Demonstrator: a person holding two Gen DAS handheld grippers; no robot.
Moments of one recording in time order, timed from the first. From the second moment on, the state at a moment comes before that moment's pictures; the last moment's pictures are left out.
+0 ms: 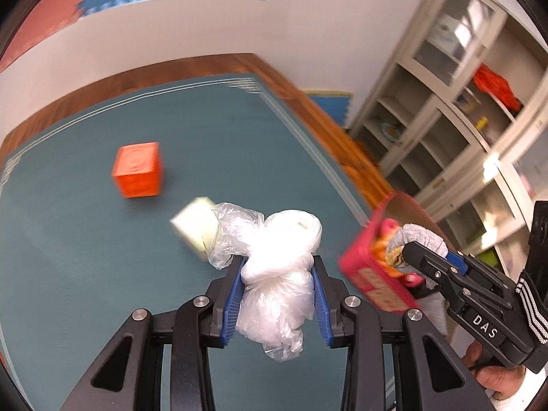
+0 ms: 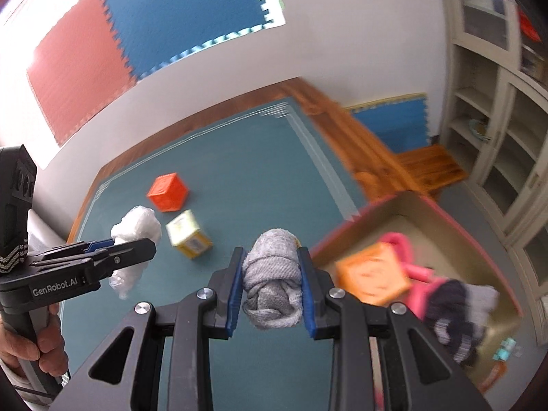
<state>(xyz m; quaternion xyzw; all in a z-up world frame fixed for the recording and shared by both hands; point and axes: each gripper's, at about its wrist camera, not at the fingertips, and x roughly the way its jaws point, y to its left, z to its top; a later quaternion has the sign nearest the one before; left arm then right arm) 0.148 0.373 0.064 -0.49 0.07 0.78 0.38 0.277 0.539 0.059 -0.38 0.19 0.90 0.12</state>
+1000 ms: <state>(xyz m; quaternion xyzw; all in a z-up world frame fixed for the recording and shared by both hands) 0.256 0.528 0.038 -0.53 0.14 0.69 0.48 0.402 0.651 0.048 -0.36 0.25 0.87 0.22</state>
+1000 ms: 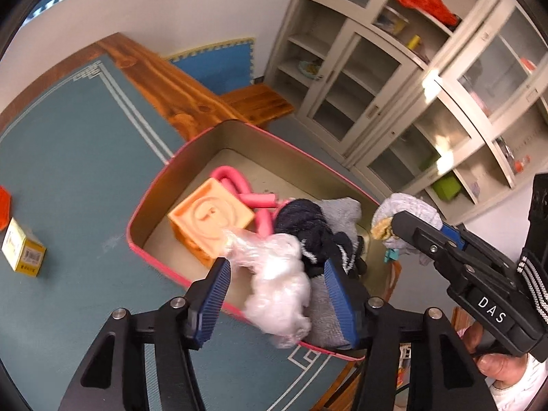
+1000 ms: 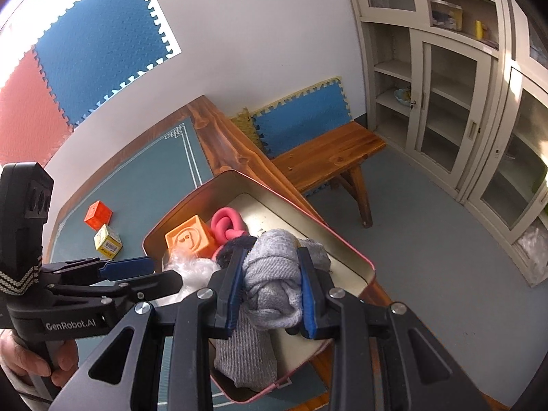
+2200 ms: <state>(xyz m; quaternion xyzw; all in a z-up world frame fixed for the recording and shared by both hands) 0.215 0.417 0.052 -0.53 0.07 0.76 0.37 0.349 0.600 0.012 -0.43 0.22 0.87 0.13</state>
